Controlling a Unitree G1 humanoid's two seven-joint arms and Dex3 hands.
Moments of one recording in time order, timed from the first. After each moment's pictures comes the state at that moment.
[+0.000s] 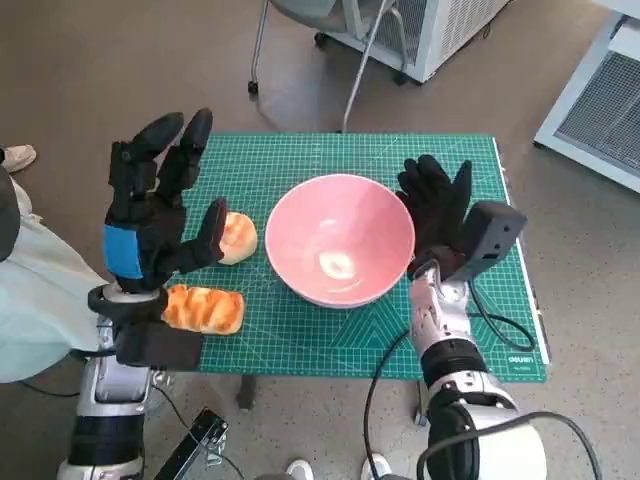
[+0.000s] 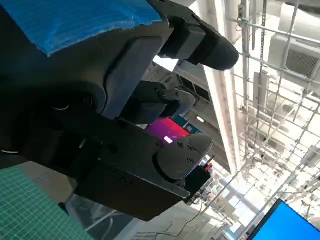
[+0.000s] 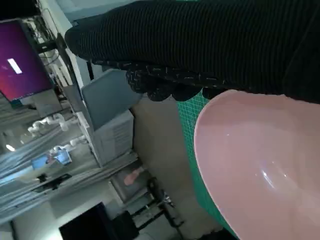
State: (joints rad) left arm -0.36 0.35 0.10 0.12 0.39 -0.45 0.26; right arm -1.00 0.03 -0.42 1.33 0.18 -0.41 0.01
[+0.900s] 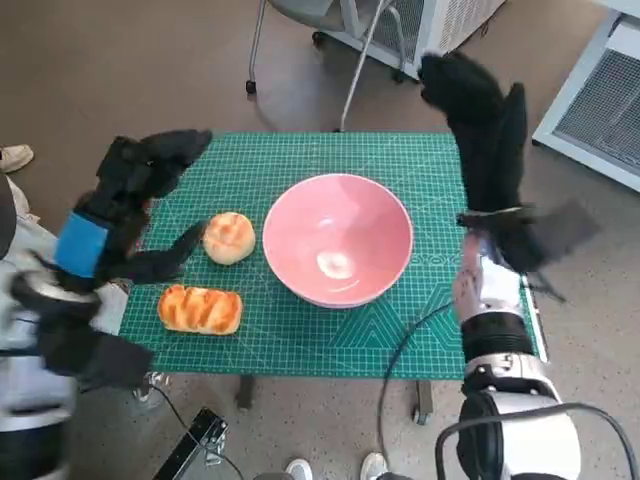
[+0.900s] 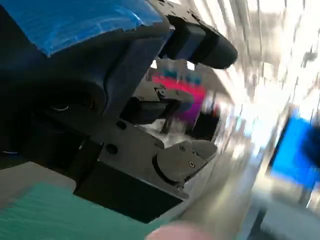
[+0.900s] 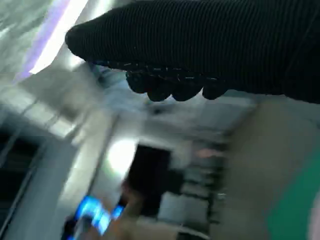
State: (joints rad) left arm -0.33 0.76 0.16 -0.07 0.30 -0.35 -0.25; right arm -1.03 -0.11 -0.27 1.06 0.18 -0.91 0.47
